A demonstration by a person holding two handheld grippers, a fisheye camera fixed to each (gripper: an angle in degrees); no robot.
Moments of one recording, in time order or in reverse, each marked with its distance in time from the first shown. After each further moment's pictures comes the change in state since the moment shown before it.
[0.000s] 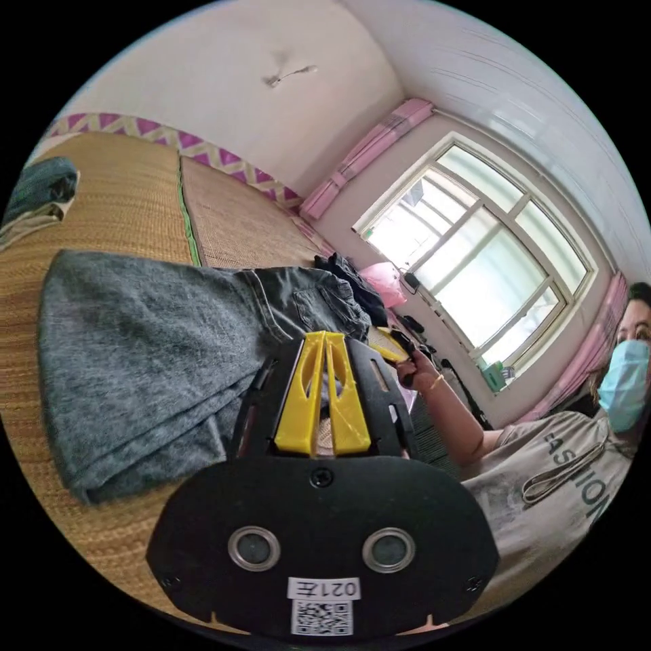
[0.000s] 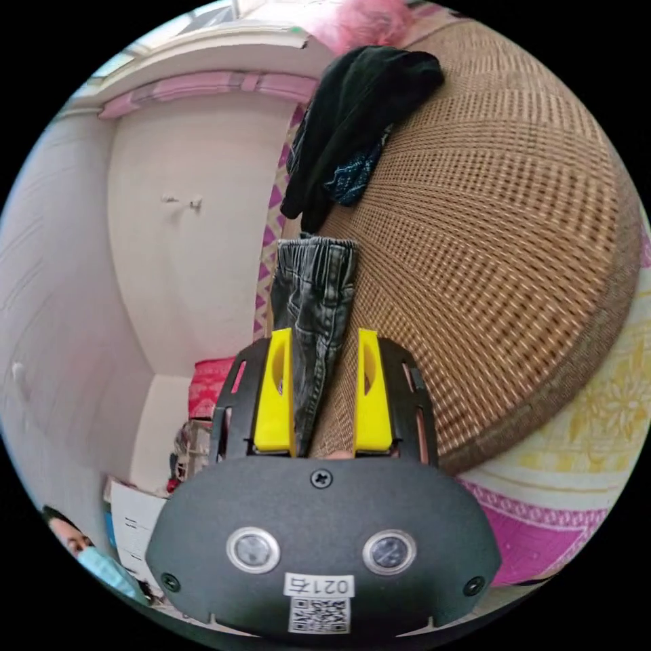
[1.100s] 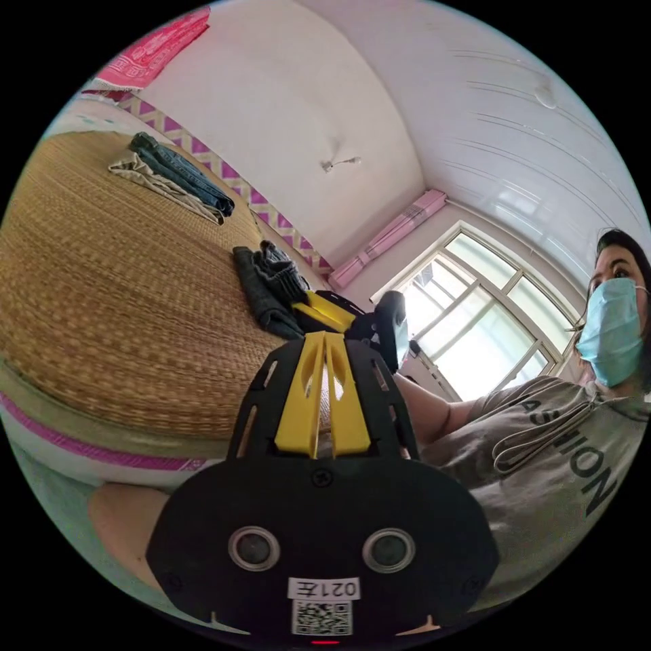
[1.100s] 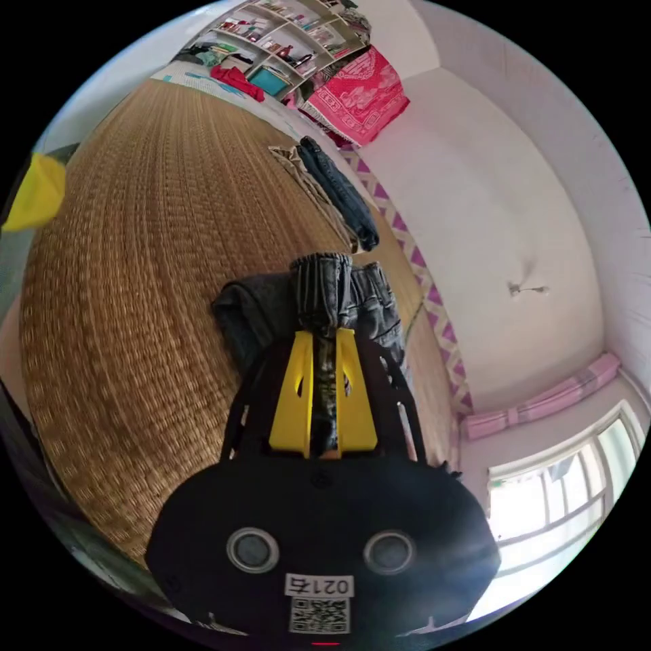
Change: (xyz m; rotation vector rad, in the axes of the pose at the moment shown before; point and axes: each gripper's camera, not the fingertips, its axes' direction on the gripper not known) left arm -0.063 0.189 -0.264 0.332 -0.077 -0.199; right arm -0.261 0.669 0.401 -0.174 0.815 -2.110
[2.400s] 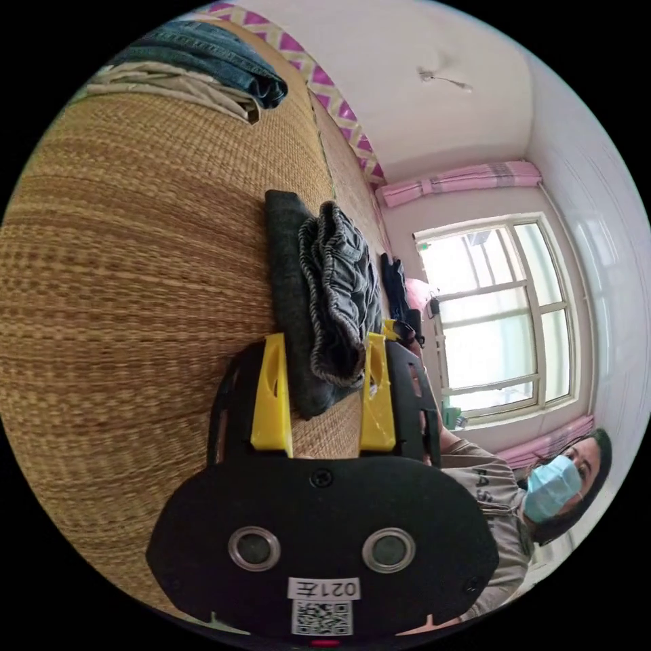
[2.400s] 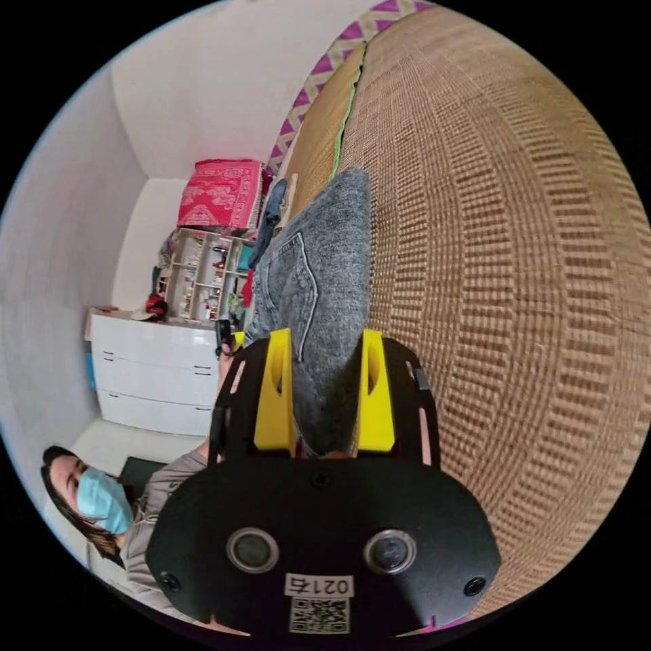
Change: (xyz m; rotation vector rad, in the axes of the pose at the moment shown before) left arm -0.111 -0.234 0.228 -0.557 0.009 -0.349; right arm 0.372 0.440 0.262 -0.155 -1.468 1.249
